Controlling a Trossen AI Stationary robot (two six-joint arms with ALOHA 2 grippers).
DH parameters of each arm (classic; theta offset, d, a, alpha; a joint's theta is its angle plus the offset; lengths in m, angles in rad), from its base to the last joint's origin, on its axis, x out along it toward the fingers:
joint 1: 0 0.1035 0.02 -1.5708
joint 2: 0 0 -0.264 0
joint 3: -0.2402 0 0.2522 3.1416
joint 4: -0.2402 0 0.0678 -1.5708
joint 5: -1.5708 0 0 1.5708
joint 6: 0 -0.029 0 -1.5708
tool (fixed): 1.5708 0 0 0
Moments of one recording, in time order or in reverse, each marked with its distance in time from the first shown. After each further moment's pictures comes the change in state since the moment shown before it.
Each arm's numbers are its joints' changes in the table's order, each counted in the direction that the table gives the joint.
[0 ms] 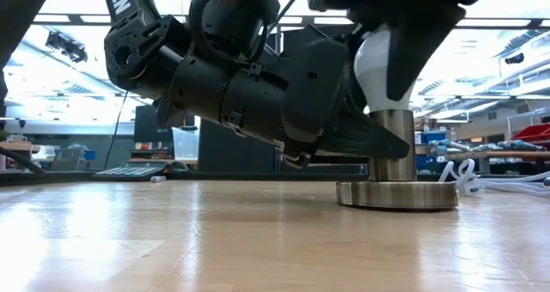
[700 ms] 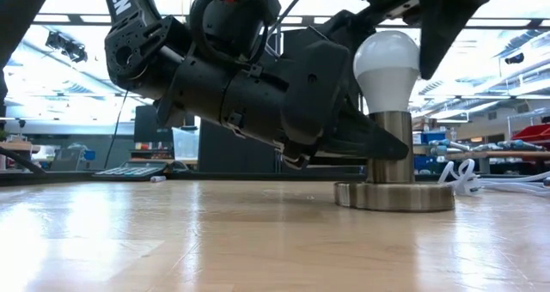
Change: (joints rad) left arm 0.000 -0.001 0.000 -0.009 0.000 0.004; right arm 0.002 -0.012 -0.087 -0.189 -0.014 0.240
